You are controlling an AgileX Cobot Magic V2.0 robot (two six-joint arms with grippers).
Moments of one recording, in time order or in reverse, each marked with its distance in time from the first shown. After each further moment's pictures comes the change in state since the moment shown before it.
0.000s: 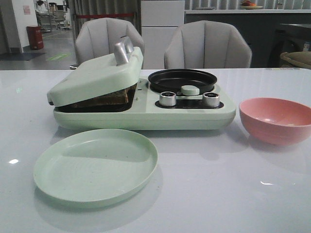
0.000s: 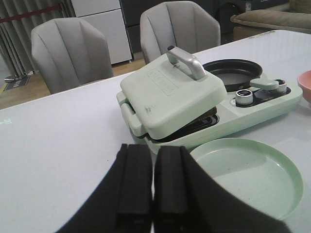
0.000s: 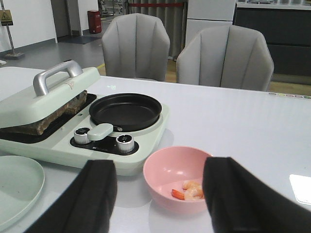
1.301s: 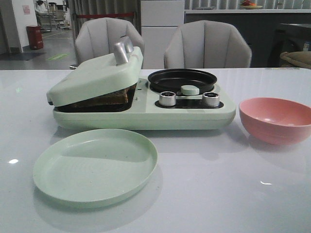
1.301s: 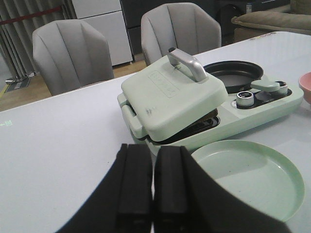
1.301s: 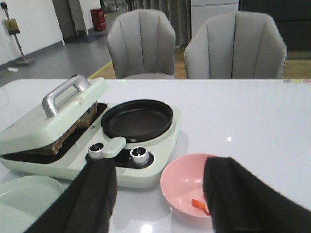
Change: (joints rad) left arm 0.000 0.000 0.000 0.001 -0.008 0.000; right arm 0.000 0.224 -0.162 0.114 0.013 0.000
